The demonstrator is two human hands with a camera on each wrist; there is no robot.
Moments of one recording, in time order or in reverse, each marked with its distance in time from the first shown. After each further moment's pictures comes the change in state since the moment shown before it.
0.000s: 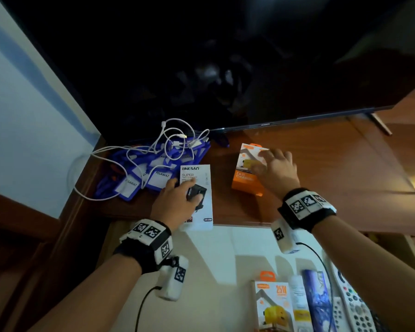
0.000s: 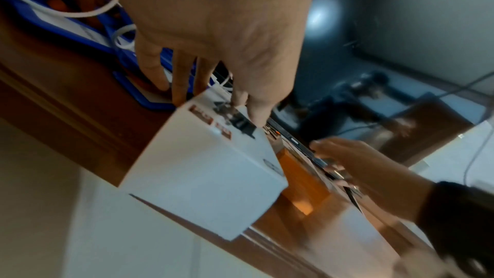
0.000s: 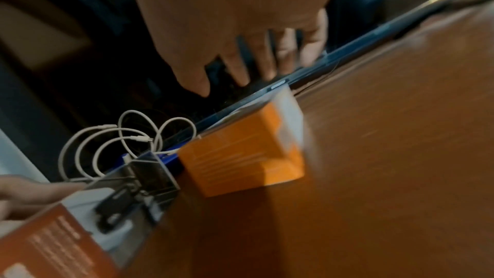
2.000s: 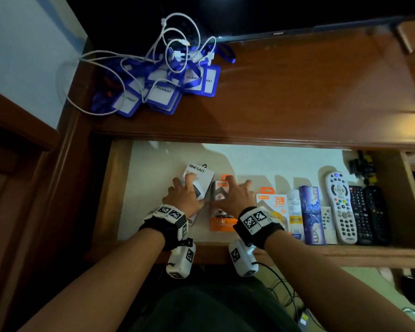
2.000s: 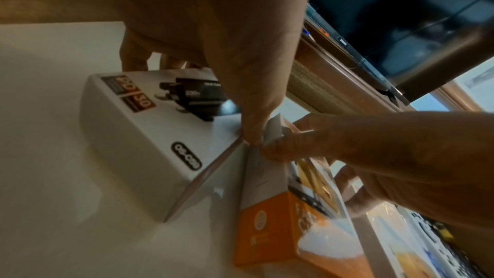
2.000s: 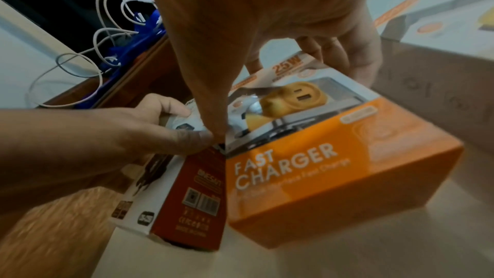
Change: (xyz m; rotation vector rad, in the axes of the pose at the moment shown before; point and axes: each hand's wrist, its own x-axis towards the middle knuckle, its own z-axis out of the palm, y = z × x) left_hand -0.113 -0.084 0.132 0.138 -0.288 -0.126; right_hand -0.211 -0.032 0.156 0.065 -0.542 0.286
